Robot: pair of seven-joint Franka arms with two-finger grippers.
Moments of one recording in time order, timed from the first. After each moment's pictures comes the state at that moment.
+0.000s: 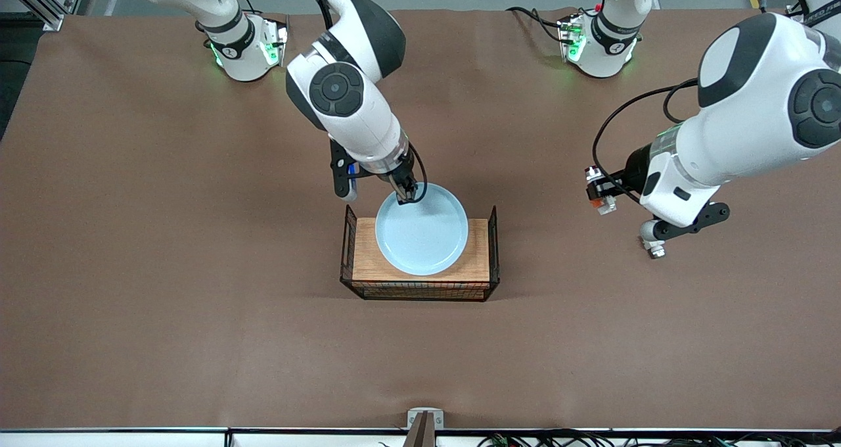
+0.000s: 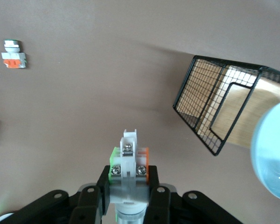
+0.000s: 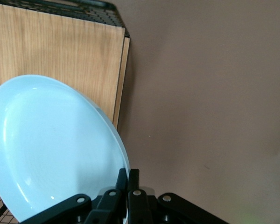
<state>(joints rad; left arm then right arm) 0.16 0.33 -0.55 -1.41 -0.07 1.61 -0.67 0.64 0.52 0.08 -1.36 0.17 1.98 2.06</state>
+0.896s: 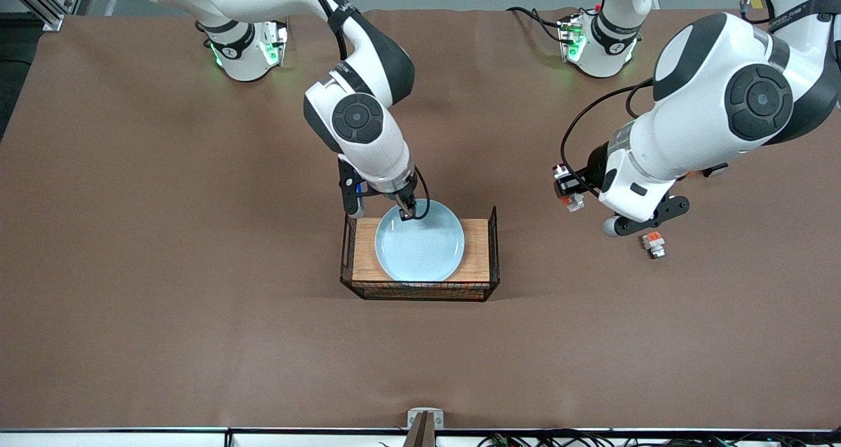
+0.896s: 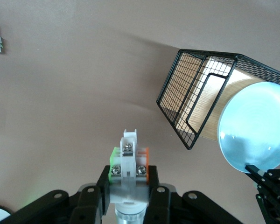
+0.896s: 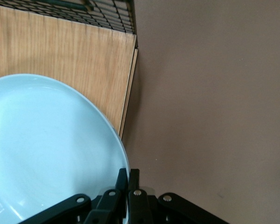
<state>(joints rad) 0.08 0.34 -0.55 -1.41 -0.07 1.65 -0.78 0.65 0.60 0.07 -1.36 0.11 2.02 2.05</state>
